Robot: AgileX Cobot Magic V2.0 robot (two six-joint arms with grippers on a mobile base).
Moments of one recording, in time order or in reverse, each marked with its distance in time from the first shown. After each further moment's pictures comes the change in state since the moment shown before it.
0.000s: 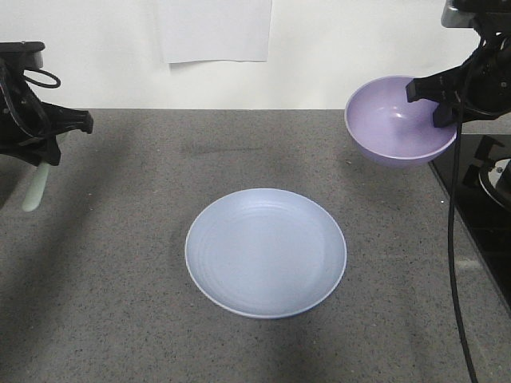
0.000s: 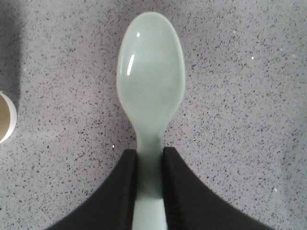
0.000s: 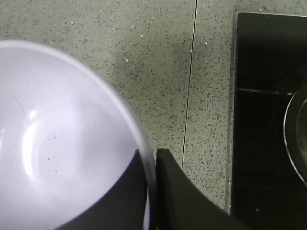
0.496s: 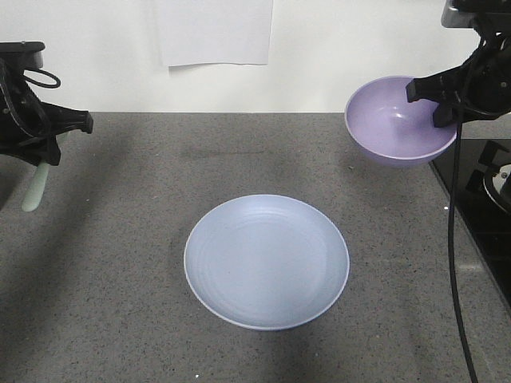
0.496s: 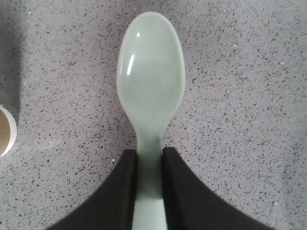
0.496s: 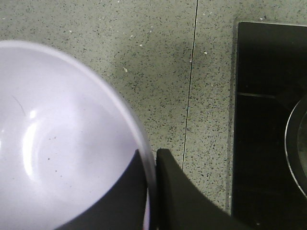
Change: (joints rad) left arm 0.000 0.000 0.000 0.000 0.000 0.000; right arm 0.000 0.000 0.000 0.000 0.000 0.000
